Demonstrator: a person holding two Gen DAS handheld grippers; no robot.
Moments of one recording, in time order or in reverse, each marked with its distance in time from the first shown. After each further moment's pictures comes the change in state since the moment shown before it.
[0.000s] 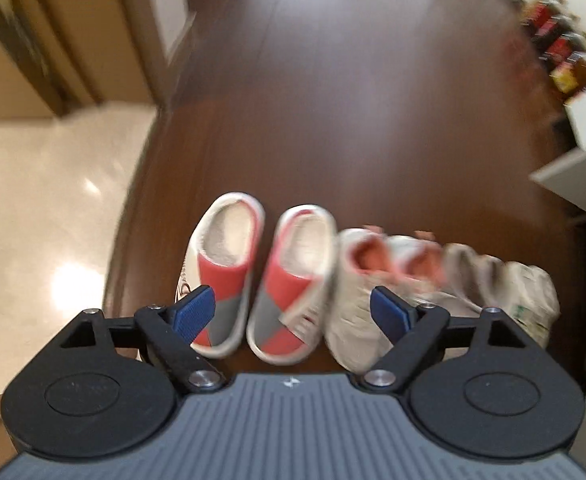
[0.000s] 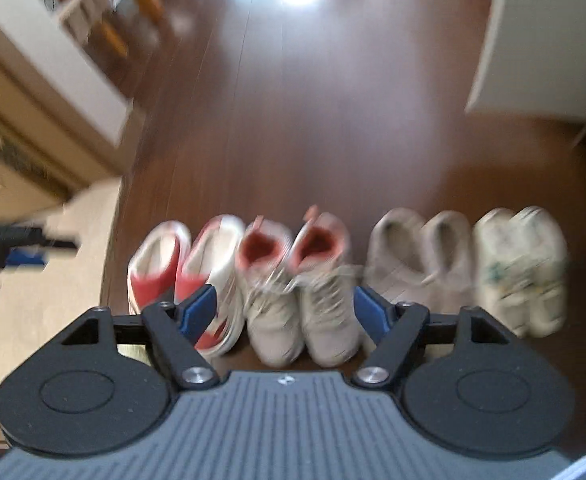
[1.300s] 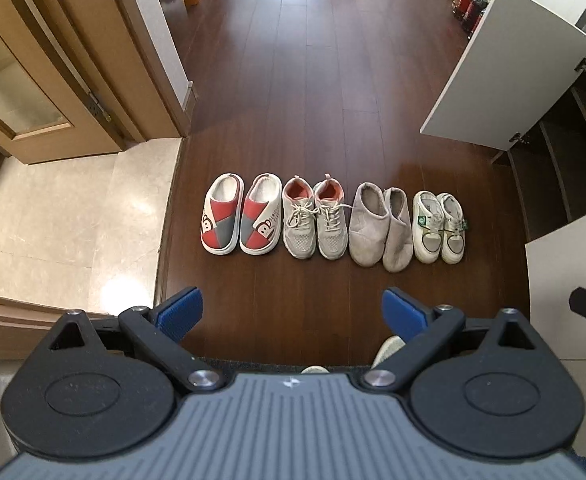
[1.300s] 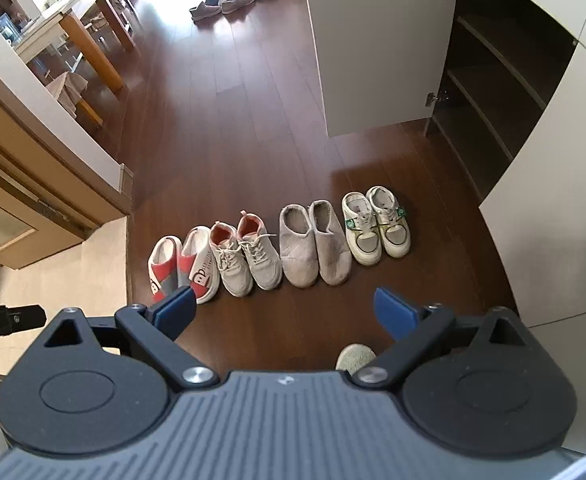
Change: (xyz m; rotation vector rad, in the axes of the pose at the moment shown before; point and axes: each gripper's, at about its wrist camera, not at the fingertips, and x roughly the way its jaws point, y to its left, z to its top) left arm -0.342 -0.115 -0.162 0.155 -0.004 0.047; right arm -0.407 -0.023 -0.108 0.164 -0.031 -0.151
